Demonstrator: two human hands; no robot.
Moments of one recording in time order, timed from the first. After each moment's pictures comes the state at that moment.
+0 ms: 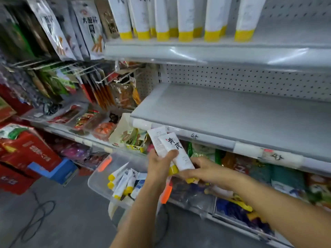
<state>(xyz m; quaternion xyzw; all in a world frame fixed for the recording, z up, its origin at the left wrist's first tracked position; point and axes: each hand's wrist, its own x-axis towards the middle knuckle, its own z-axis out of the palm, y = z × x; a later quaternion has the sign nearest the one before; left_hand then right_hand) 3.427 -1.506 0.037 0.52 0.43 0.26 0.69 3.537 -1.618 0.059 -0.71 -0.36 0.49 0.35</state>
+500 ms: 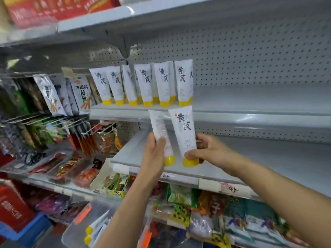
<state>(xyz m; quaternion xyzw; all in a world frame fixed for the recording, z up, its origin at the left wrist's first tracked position) 3.481 -1.581 0.213 0.72 0.21 0.35 0.56 3.603 -1.709 0.229 -0.71 -0.38 0.27 0.52</state>
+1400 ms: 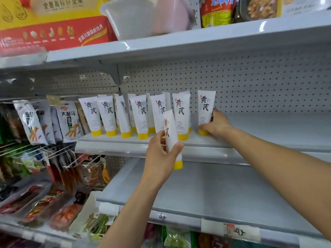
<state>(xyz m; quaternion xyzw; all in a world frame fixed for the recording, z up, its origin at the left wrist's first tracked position) 3.548 -1.541 0.275 0.76 0.15 0.39 0.49 3.743 -1.628 0.322 -0.84 -0.28 -0.05 0.46</state>
